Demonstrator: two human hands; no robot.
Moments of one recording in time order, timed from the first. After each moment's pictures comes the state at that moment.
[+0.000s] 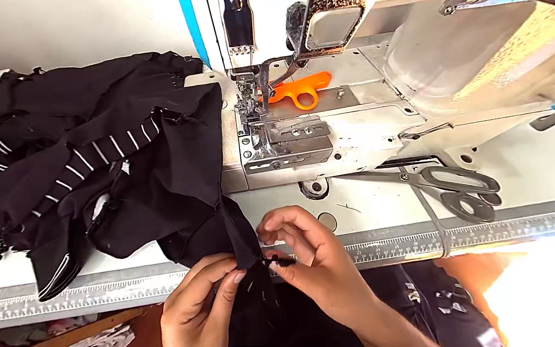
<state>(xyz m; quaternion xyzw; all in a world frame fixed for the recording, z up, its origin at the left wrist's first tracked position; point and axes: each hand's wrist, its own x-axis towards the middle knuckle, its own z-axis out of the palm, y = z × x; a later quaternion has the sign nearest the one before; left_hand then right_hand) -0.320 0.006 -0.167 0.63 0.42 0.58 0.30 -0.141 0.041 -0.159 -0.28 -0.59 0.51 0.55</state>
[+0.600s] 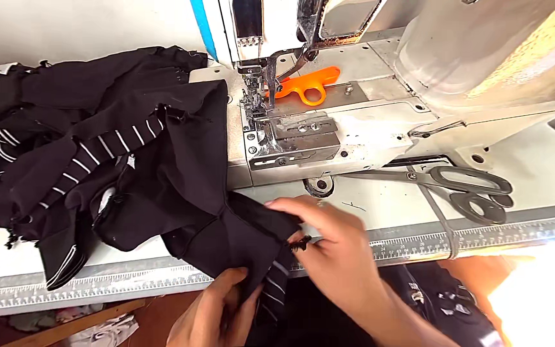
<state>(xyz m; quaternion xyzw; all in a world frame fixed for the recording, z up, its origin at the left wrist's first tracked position) -0.321 -0.021 -0.150 0.73 0.51 0.44 0.14 -0.141 0.053 -0.145 -0.41 -0.71 0.18 0.55</state>
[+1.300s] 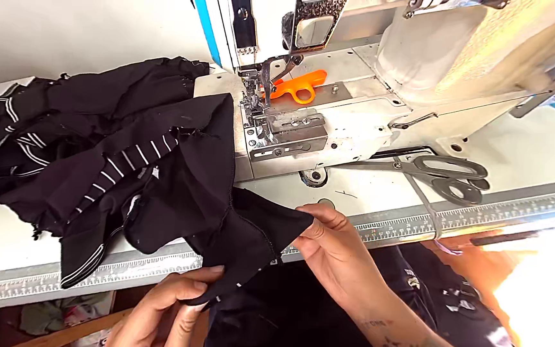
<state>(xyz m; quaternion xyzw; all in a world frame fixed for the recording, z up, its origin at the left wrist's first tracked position) -0.366 -0.022 -0.133 0.69 0.37 0.56 0.29 -0.143 0.022 -0.152 -0.23 -0.30 0.65 0.66</state>
